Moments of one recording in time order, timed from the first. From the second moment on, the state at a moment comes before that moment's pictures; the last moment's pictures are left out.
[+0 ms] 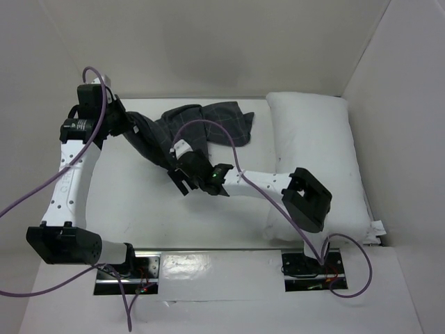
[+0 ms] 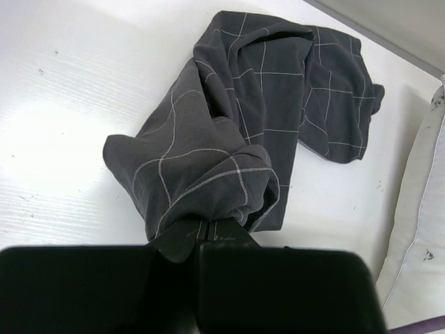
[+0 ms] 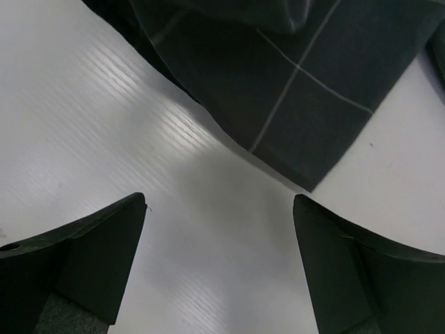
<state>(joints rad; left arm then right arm) 0.03 1.36 1.54 -0.80 0.05 -0.46 1.05 1.88 1.36 -0.22 0.34 0.16</state>
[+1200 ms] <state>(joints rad) 0.08 1.37 2.23 -0.91 0.21 -0.38 0.95 1.66 1.70 0.11 0.37 0.16</state>
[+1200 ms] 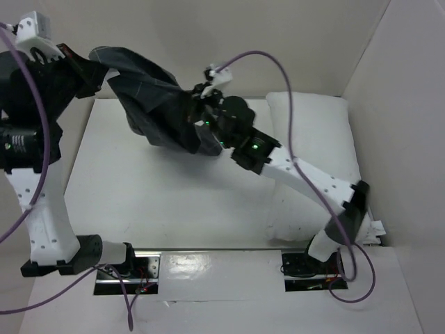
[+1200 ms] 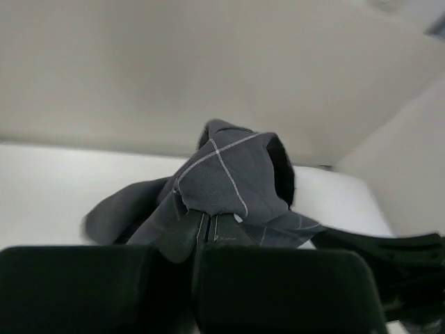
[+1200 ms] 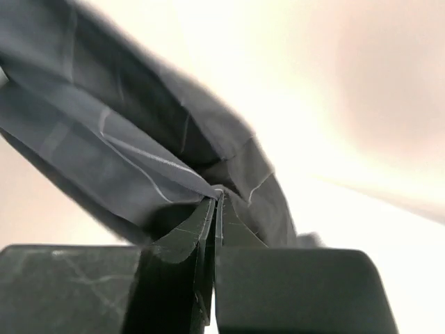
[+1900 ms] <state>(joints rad) 0.05 1.58 1.54 -0.69 0.51 -0.45 0.26 1.25 0.90 -0.01 0.28 0.38</state>
